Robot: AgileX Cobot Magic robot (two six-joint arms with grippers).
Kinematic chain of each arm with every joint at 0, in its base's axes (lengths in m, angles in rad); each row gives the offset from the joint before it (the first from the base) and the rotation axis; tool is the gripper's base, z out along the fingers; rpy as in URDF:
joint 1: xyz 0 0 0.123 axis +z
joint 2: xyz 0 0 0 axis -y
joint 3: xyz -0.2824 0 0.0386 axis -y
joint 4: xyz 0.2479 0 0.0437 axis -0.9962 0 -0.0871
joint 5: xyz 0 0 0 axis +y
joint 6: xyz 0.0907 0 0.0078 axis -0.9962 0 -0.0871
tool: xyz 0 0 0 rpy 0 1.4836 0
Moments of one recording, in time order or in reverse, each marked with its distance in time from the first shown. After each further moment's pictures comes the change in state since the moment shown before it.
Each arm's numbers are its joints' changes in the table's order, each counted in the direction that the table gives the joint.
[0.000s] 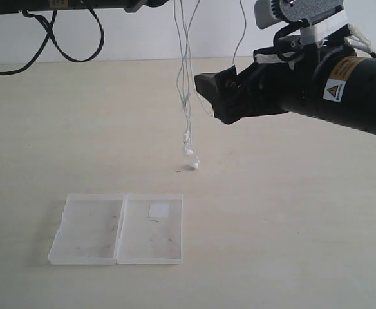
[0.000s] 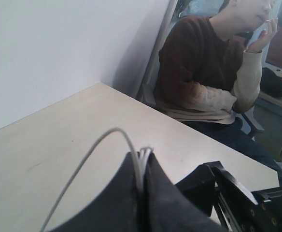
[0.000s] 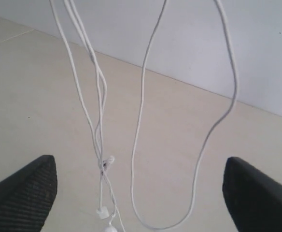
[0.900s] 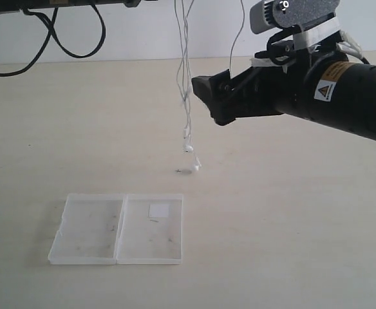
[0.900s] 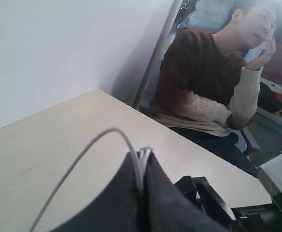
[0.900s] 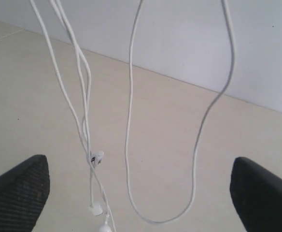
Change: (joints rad) left arm 0.000 0.000 0.000 0.041 -0.006 0.018; right arm 0.000 -0.047 0.000 -0.110 -0.041 0.087
